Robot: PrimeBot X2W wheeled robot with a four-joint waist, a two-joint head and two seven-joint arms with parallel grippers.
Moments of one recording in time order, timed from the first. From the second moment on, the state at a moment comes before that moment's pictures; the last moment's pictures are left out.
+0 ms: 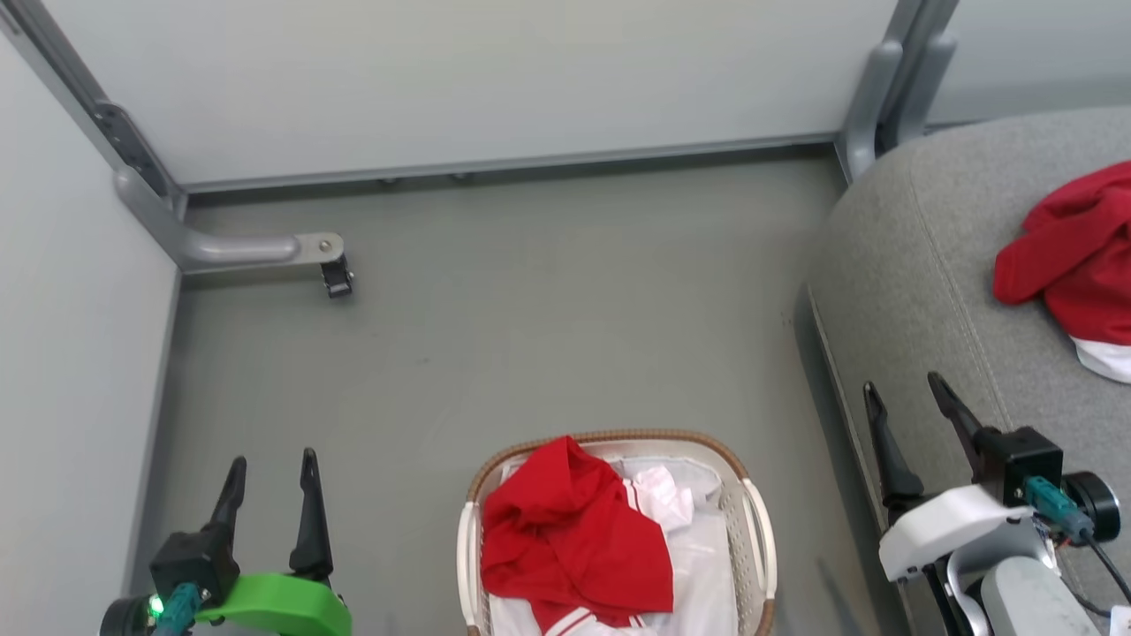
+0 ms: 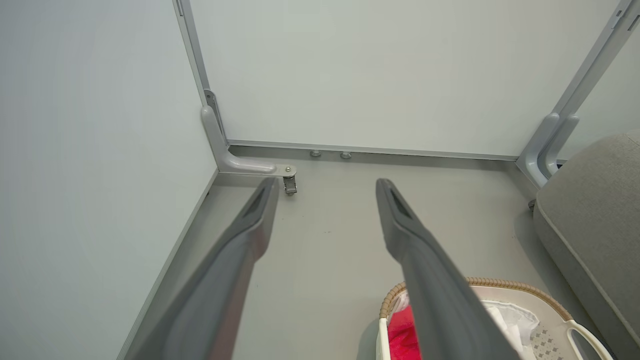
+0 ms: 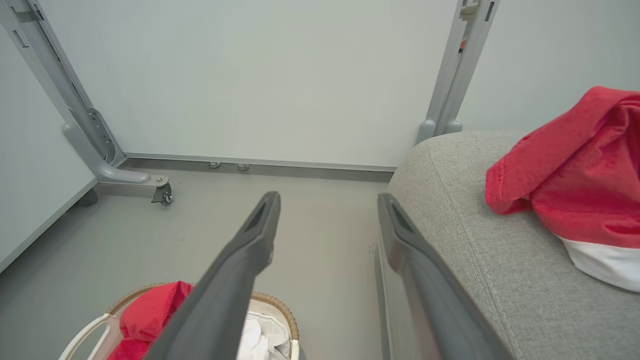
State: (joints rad) left arm -0.04 0.05 0.02 0.32 -0.17 -0.11 -0.26; right arm -0.15 -0.14 0.03 0.32 0.16 0.13 -0.26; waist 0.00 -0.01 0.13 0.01
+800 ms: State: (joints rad) left arm -0.04 0.05 -0.15 0.37 -0.24 -0.11 -0.26; right arm -0.14 -0.12 0.06 0.30 0.17 0.13 -0.26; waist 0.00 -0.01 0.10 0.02
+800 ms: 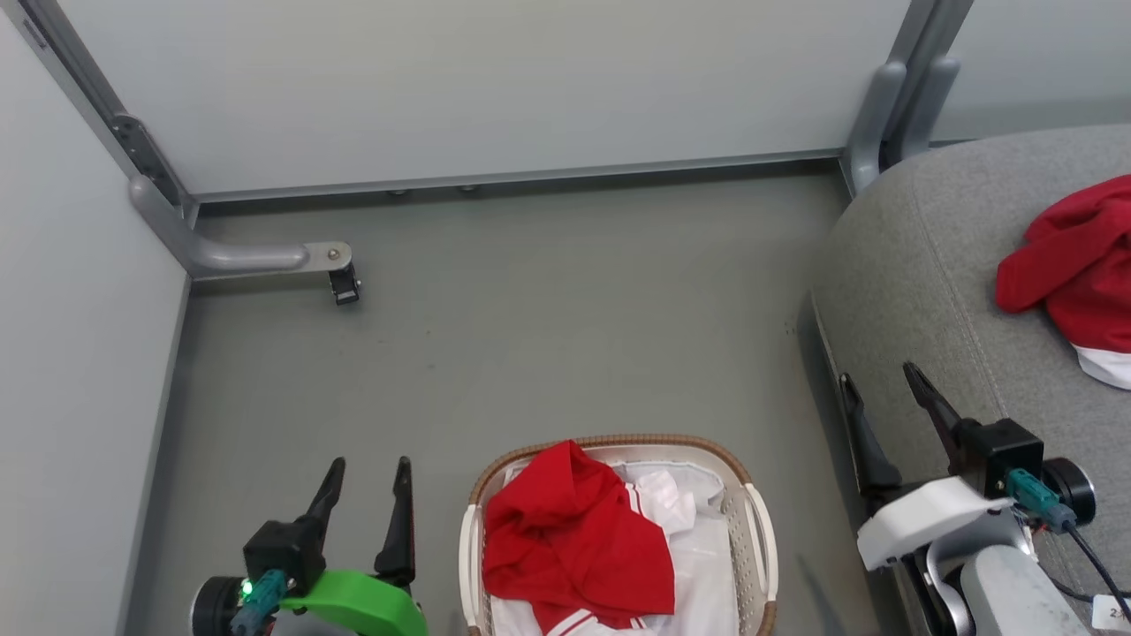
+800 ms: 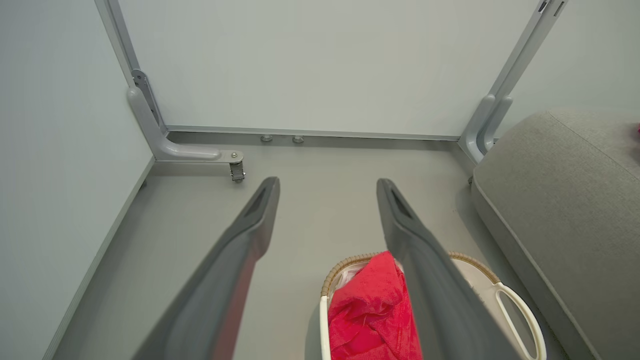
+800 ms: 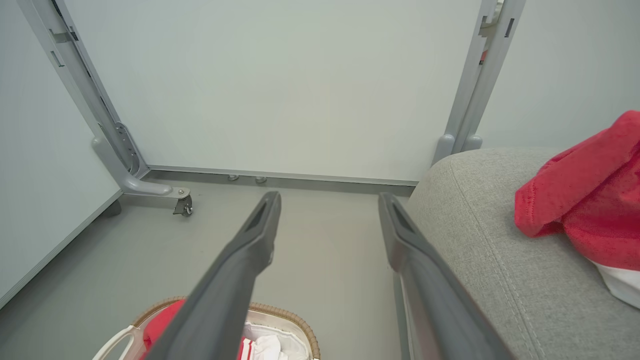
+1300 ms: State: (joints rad) left arm -0.38 0.05 -0.43 0.69 -0.28 -0.12 -0.26; right arm -0.37 -0.12 0.15 0.22 0.21 0.13 -0.26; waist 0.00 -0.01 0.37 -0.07
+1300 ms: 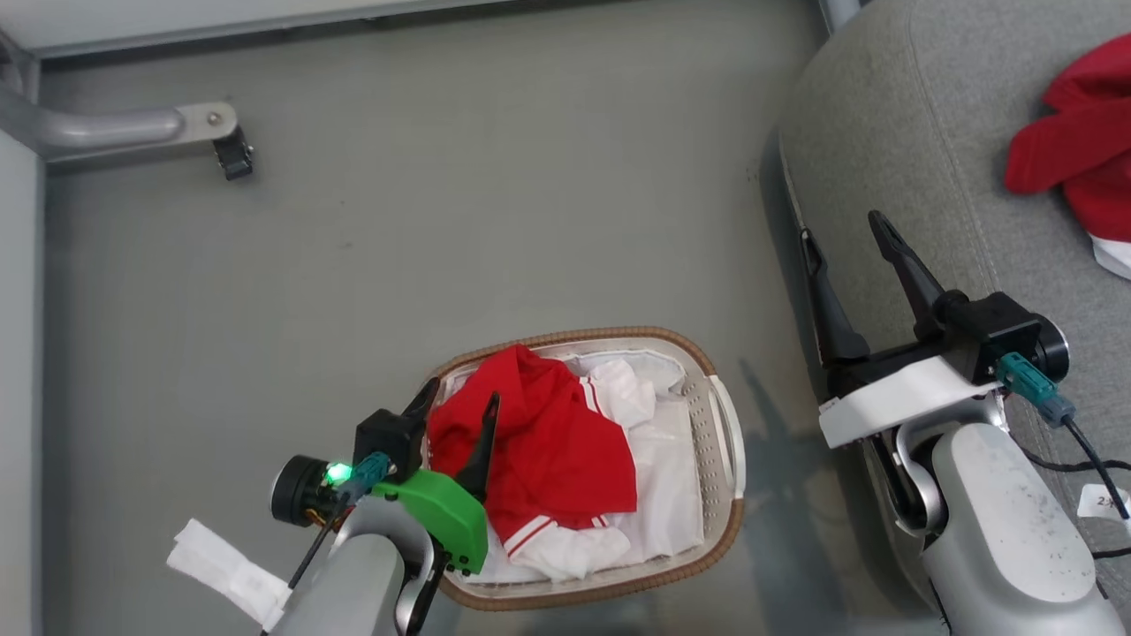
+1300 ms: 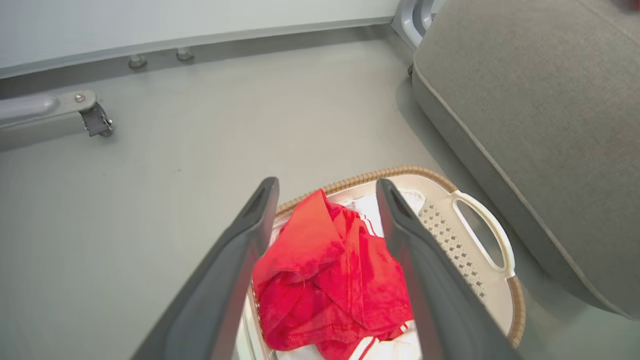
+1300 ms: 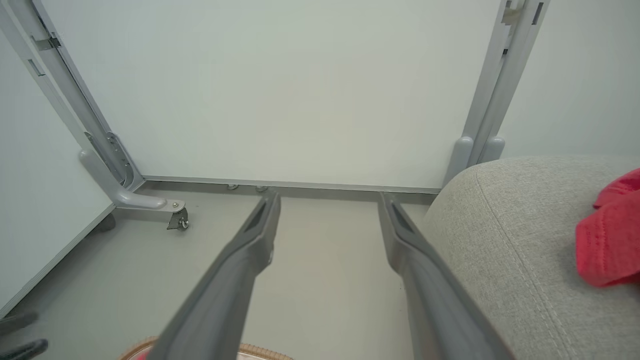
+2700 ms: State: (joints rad) left arm -0.91 0.10 -0.81 1.29 0.02 0.00 -0.16; right arm -0.50 -0.05 0.16 0.18 0.30 0.13 -0.26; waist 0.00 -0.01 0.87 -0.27
